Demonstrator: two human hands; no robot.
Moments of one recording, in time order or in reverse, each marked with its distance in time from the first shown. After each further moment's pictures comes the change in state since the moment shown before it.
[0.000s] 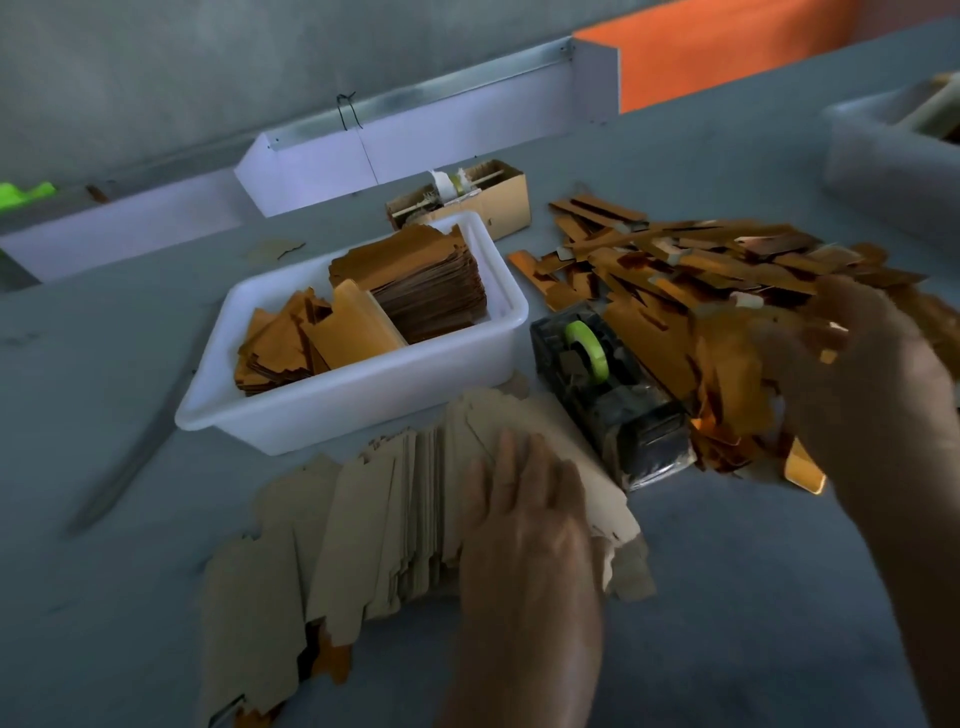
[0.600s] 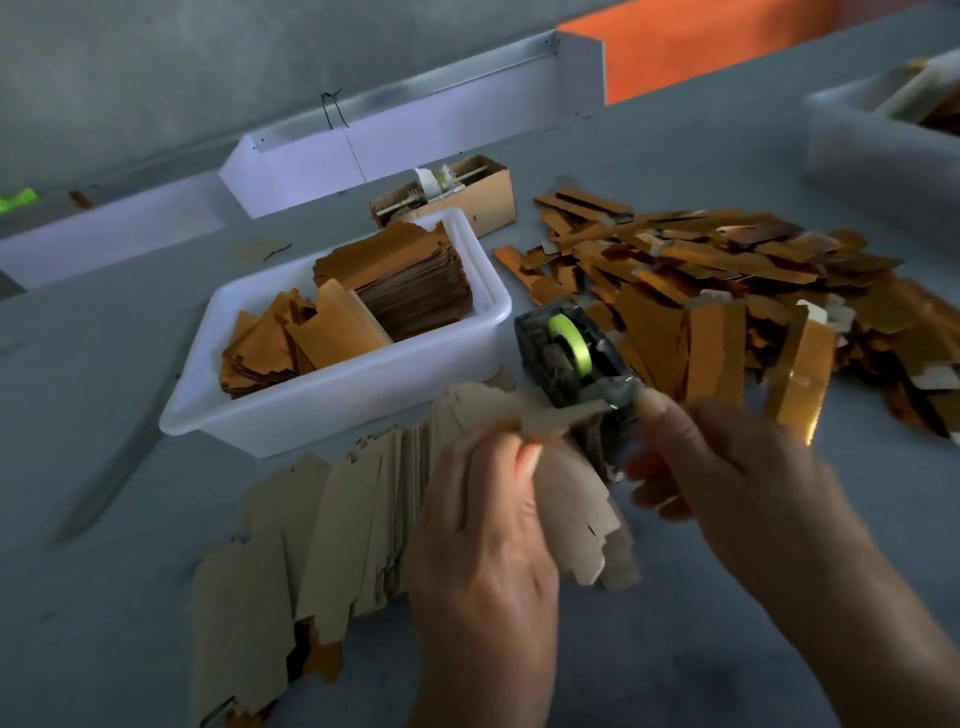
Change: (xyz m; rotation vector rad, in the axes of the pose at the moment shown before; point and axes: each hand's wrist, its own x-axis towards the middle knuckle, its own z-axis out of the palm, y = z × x) left_hand -0.012 0.004 -0.008 -0.302 0.773 -0.041; right_hand -0.067 -0.005 0.010 0.222 -0.411 -0.053
